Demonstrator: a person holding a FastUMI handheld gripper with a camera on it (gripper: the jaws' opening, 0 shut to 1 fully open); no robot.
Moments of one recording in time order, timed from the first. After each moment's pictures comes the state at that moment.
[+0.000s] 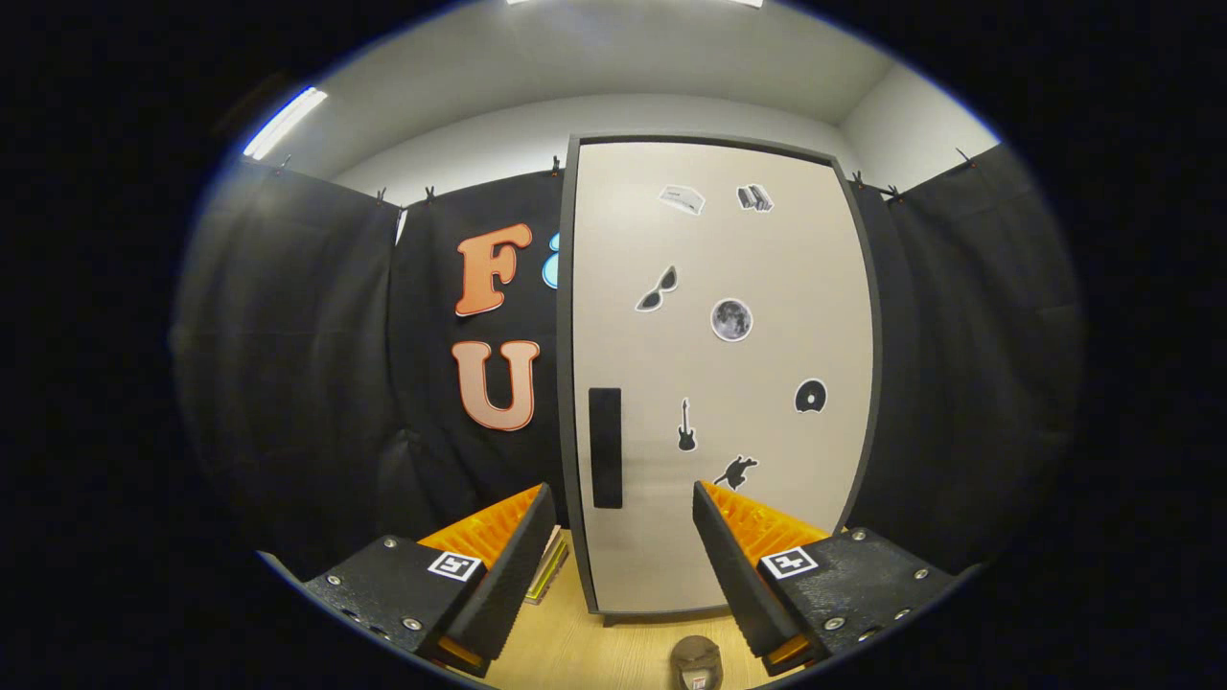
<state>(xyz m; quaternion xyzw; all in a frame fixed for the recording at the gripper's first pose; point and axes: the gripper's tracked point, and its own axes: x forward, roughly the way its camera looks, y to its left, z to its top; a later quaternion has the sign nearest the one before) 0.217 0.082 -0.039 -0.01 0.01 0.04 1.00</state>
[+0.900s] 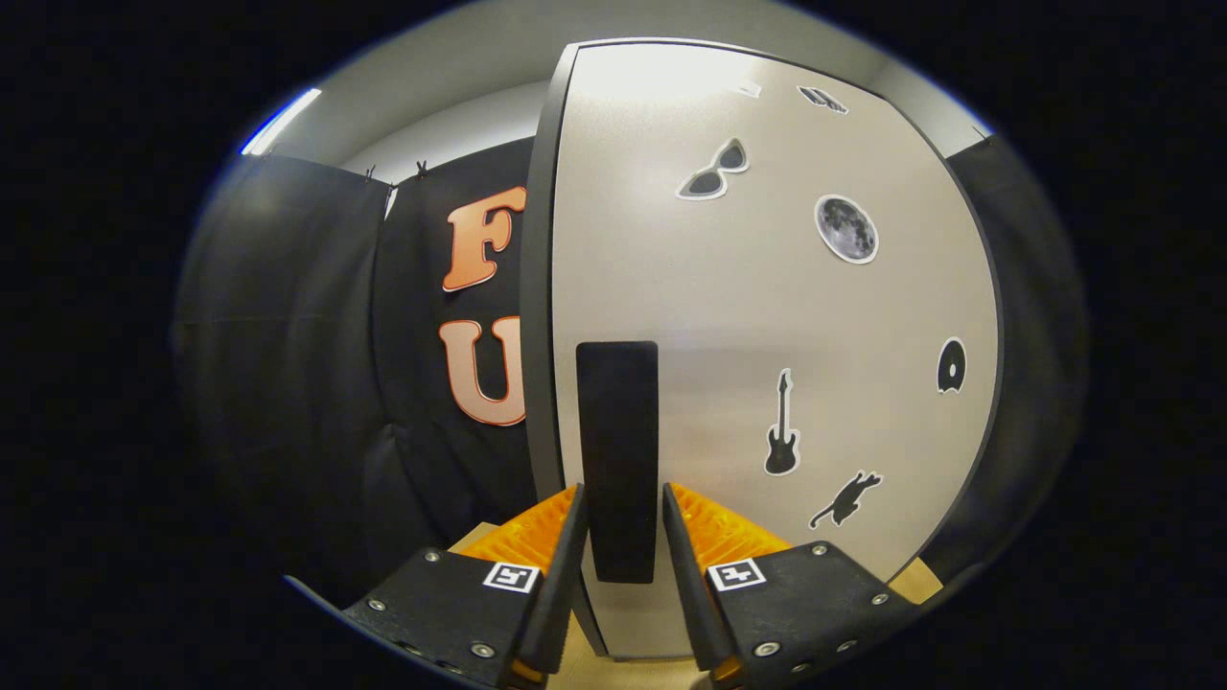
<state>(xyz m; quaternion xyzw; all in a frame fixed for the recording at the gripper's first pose) 0.359 0.114 -0.078 -0.01 0.02 0.06 1.00</state>
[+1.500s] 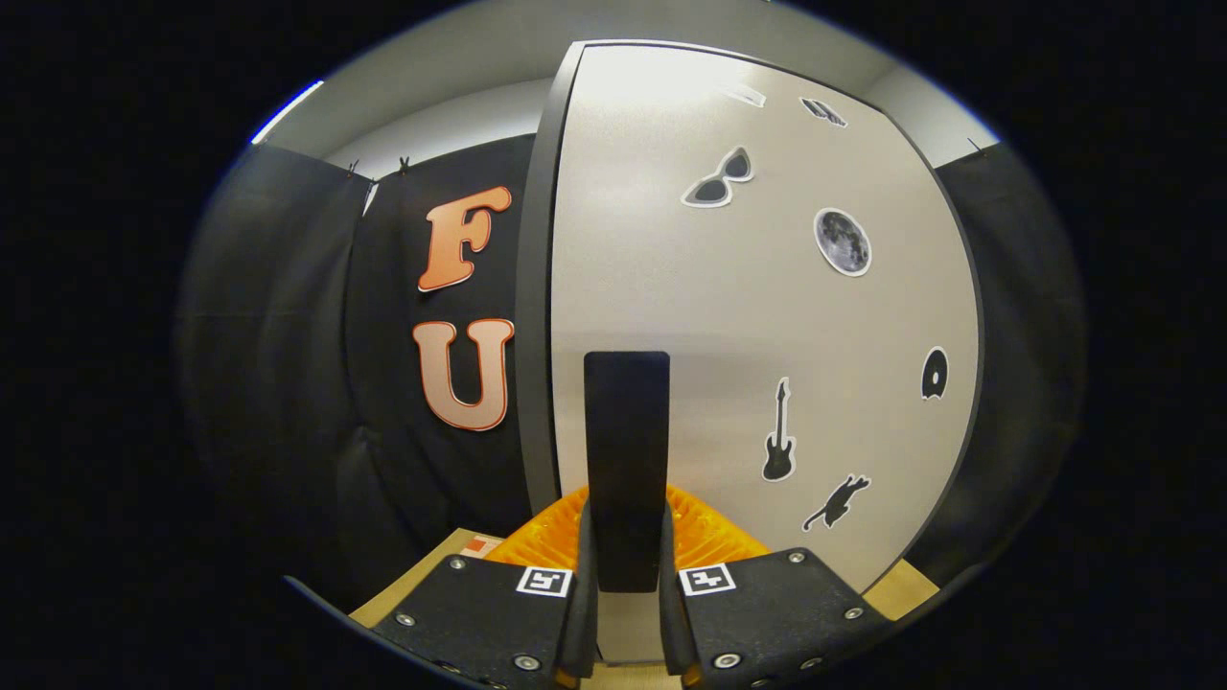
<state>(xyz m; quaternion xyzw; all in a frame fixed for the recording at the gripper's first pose) 0.360 0.115 -0.078 -0.01 0.02 0.01 1.00</state>
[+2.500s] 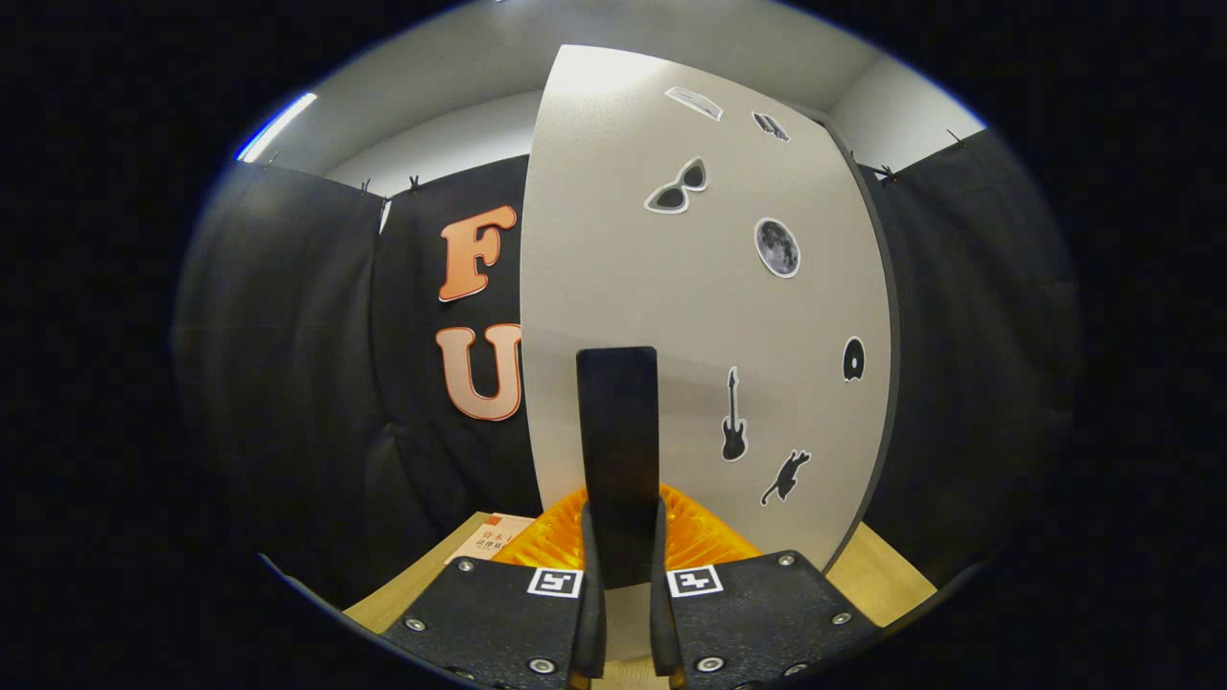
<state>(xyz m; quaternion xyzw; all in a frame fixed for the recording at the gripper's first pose) 0.281 0.086 -0.071 0.01 0.02 0.05 1.00</state>
